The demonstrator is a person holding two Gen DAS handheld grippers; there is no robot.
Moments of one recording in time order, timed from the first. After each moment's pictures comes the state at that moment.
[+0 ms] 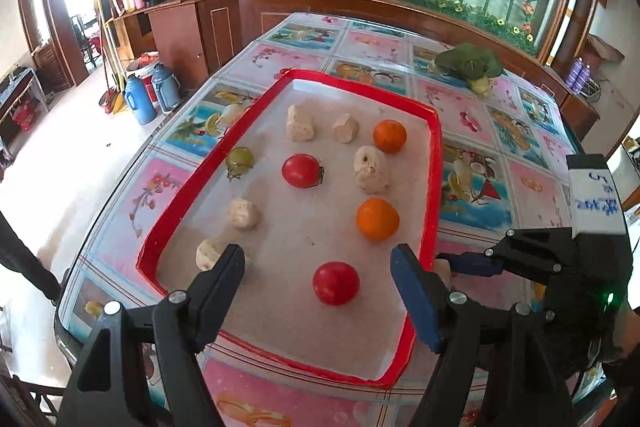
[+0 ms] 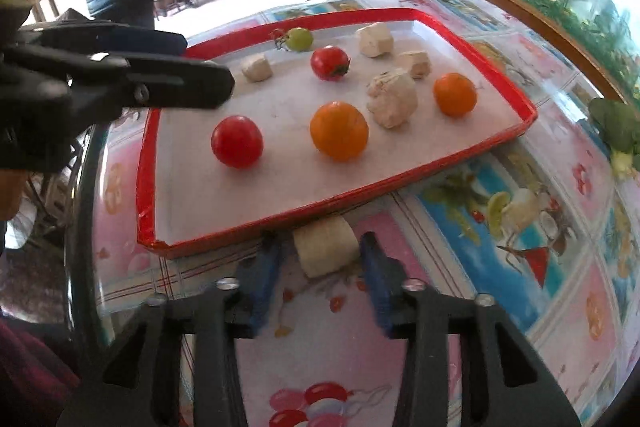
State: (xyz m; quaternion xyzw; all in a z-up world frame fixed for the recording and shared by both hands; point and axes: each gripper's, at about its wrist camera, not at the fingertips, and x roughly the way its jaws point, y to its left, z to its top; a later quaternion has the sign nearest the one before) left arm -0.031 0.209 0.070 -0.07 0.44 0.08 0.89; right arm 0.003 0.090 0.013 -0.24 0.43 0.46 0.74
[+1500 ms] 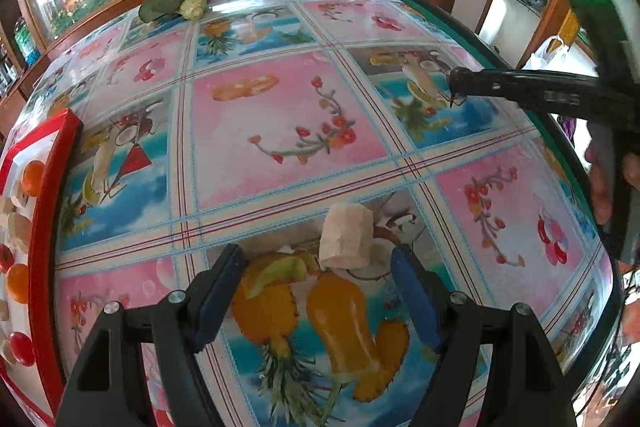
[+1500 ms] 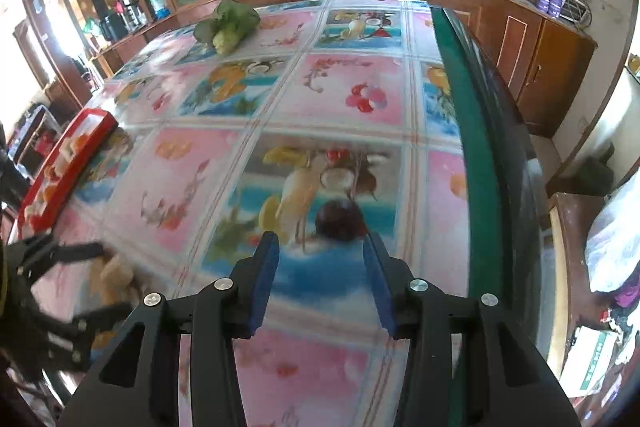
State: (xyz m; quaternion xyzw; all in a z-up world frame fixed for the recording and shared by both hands) left arm 0.016 -0.064 0.014 0.08 0.50 -0.16 0.85; right arm 0.066 -0.271 0.035 0.01 0.46 0.13 0.88
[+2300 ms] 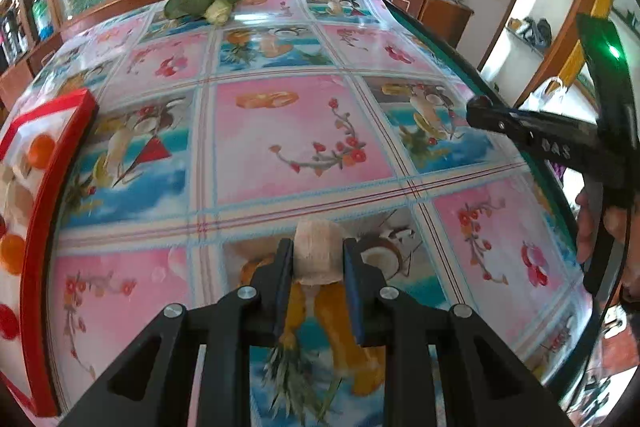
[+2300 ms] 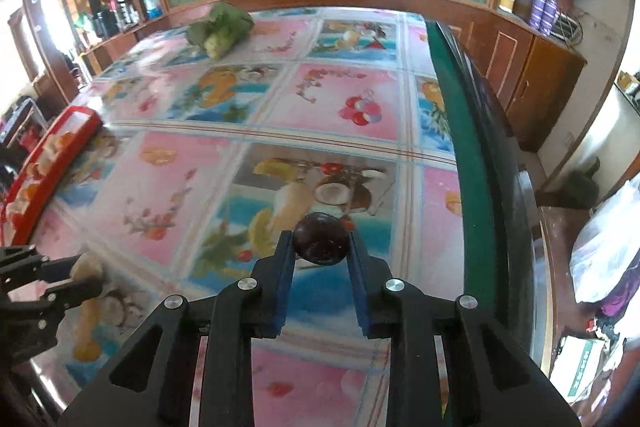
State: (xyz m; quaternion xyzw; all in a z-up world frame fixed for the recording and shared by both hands) left arm 0.009 -0.040 0.023 0.01 0.48 -0.16 0.86; right arm 0.057 -0.263 0.041 -0.02 0.44 0.11 0.89
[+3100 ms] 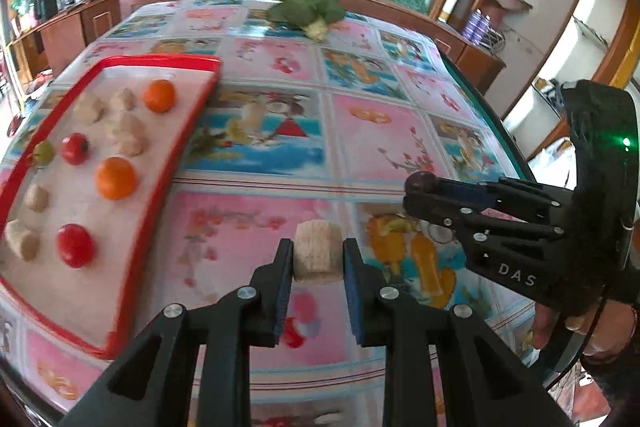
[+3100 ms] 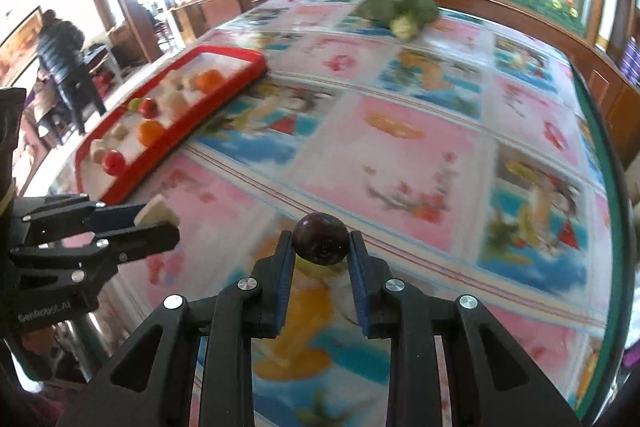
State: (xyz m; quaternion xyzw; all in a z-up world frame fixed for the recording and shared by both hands) left arm -0.031 0.067 0.051 -0.07 0.46 -0.10 0.88; right arm 0.008 -0.093 0.046 -0.06 0.45 0.26 0.85
